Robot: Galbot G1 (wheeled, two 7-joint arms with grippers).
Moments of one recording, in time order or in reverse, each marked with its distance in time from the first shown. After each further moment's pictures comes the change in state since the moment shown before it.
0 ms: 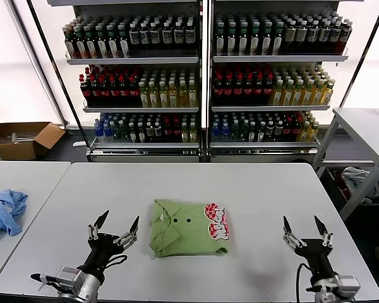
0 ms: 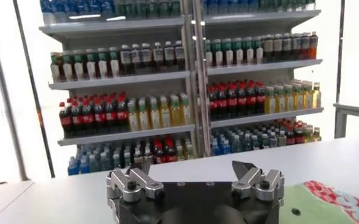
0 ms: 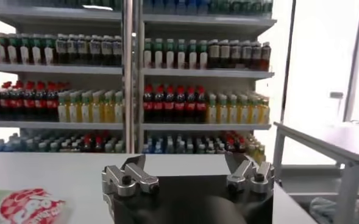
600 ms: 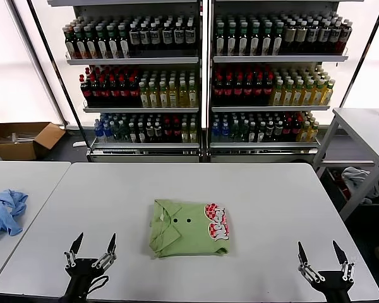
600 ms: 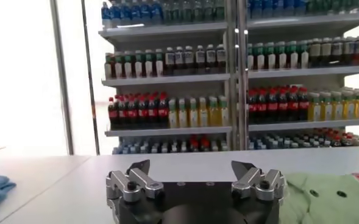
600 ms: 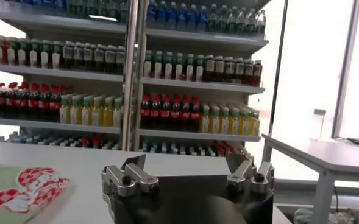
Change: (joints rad) left arm 0.216 0.004 -0.041 0.065 0.040 -0.299 -0.114; right arm -0.303 0.019 0.085 0.031 -0.115 0.258 -0.011
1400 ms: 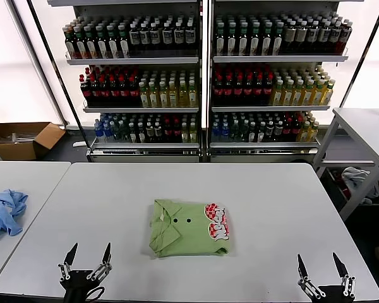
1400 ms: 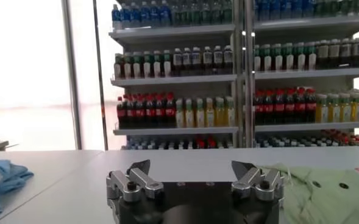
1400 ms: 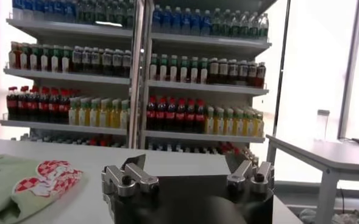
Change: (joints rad) left arm 0.075 -0.002 0.002 0.015 0.030 -0.094 -0.033; right arm -0.072 0.010 -0.022 -0.023 -0.046 0.115 0.000
